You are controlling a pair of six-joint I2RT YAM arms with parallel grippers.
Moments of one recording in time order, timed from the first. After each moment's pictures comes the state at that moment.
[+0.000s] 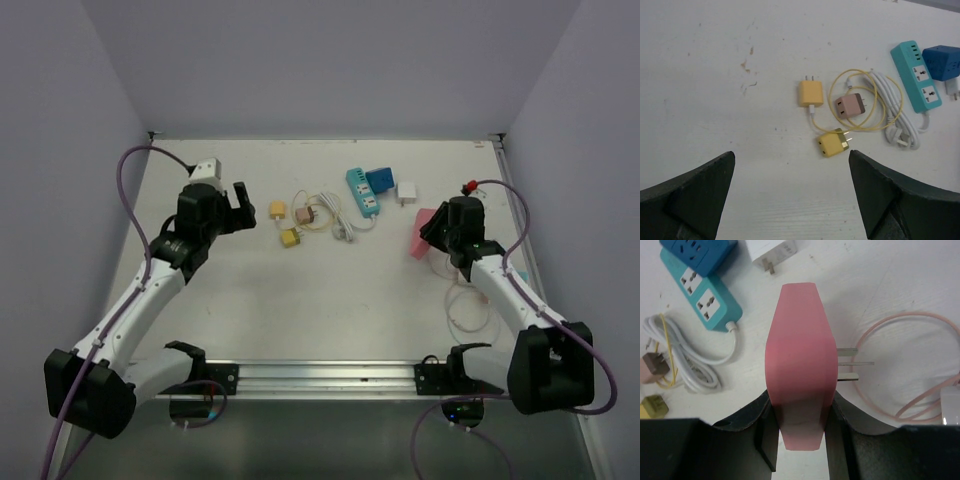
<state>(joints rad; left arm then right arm) -0.30 1.13 0.95 -0.33 -0.15 -0.39 0.18 1.15 0.71 -0.24 0.15 0.59</state>
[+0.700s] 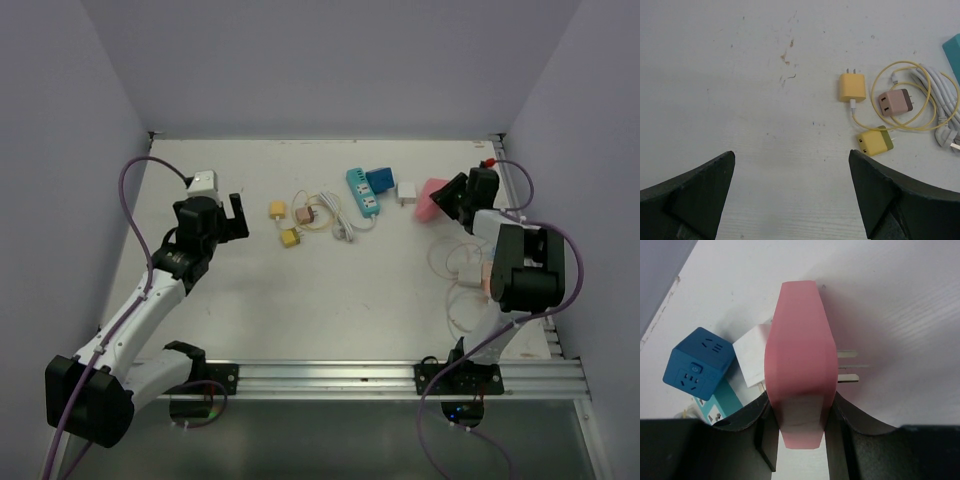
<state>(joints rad) -0.30 1.03 0.77 -0.25 -0.30 -0.30 -0.12 1.76 0.98 0.14 -0.11 0.69</state>
